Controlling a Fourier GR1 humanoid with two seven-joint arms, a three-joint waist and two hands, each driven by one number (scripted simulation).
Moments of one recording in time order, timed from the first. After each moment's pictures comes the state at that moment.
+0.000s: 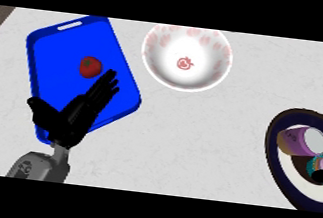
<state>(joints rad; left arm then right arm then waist) -0.14 0.15 -0.21 -1.54 0.28 -0.01 0.13 -0.09 -0.79 0.02 -1.98 0.20 0.15 1.00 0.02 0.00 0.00</state>
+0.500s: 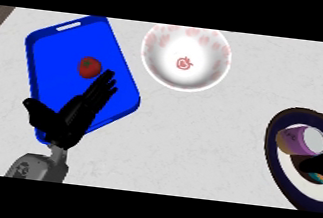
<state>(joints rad) -0.13 0.15 -0.19 -1.55 0.27 -0.02 0.13 -0.19 -0.75 0.10 -1.80 0.18 0.20 1.07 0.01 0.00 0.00</state>
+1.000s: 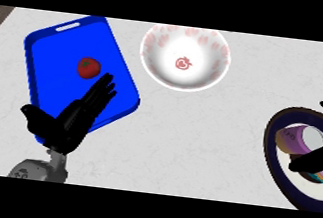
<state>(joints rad) -0.09 0.13 -0.19 -1.58 0.25 -0.03 0.13 -0.21 -0.69 0.14 -1.69 0.23 0.23 1.04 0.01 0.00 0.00</state>
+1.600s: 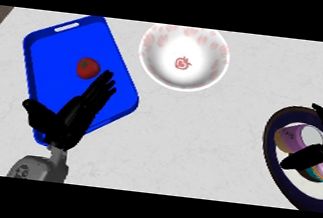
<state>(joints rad) -0.11 0.11 -0.15 -1.57 0.23 -0.05 0.16 -0.21 -0.59 0.12 -1.62 0.37 0.26 1.00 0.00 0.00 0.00</state>
